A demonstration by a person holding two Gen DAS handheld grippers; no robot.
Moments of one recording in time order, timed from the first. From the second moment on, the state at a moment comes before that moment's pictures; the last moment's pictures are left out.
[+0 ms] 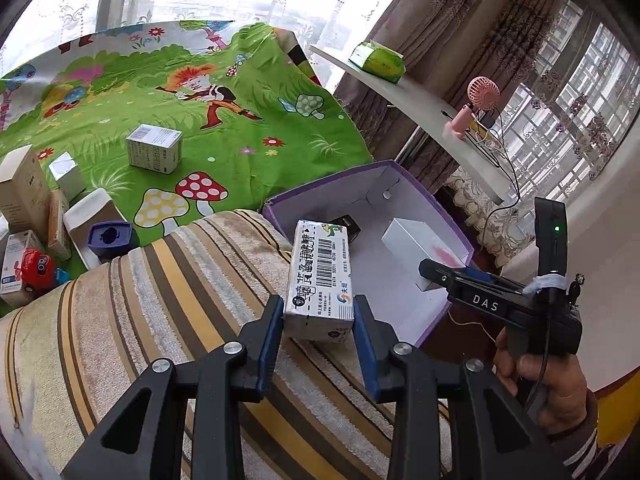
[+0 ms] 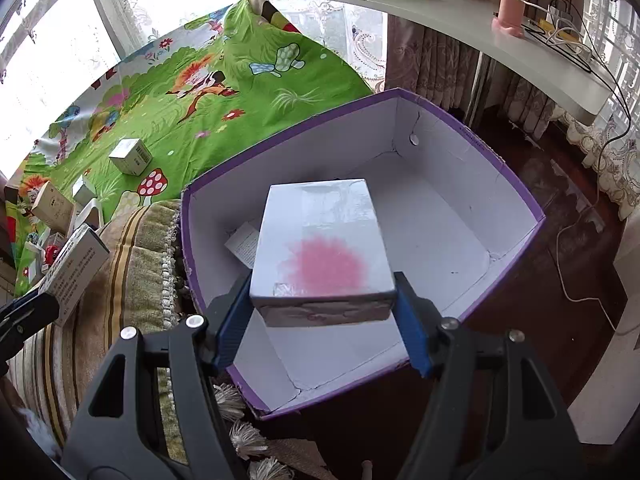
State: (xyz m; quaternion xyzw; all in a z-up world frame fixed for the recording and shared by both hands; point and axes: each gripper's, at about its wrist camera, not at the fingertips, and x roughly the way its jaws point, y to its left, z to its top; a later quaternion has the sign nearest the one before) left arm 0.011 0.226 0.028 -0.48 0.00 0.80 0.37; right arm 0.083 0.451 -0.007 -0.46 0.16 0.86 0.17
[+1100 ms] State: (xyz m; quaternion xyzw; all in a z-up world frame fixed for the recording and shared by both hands) left arm -0.002 0.217 0.027 -0.49 -0.03 0.79 0.37; right arm 0.096 0.485 0.007 -0.41 0.16 0.88 0.21
